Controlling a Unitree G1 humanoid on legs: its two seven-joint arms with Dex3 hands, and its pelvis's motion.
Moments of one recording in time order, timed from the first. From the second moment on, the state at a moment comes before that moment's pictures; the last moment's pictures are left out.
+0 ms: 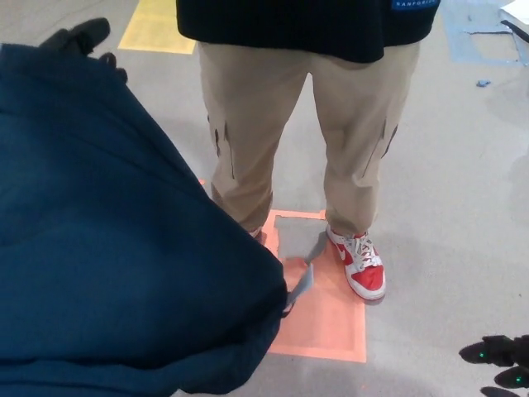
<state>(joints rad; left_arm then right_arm) -0.82 0.40 0.21 0.89 -0.22 -0.04 -0.37 -0.28 -0.64 0.30 0.76 -0.28 -0.12 0.59</state>
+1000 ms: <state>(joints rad) -0.69 0.37 0.23 0.50 -0.28 0.00 -0.40 -0.44 -0.42 0.15 1.24 -0.30 -0.05 0.06</state>
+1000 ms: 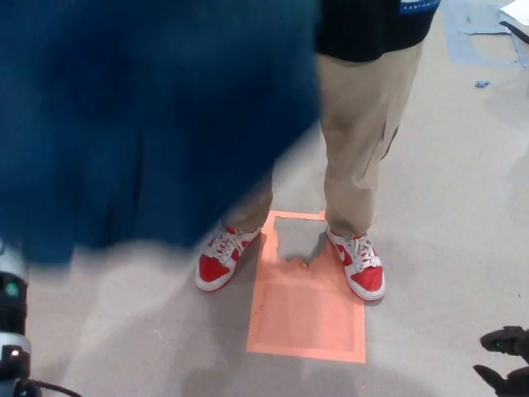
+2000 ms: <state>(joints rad) -0.31 0.43 0.30 0.97 -0.26 -0.13 -0.44 -0.43 -0.40 0.06 1.28 -0.27 -0.09 -0.06</state>
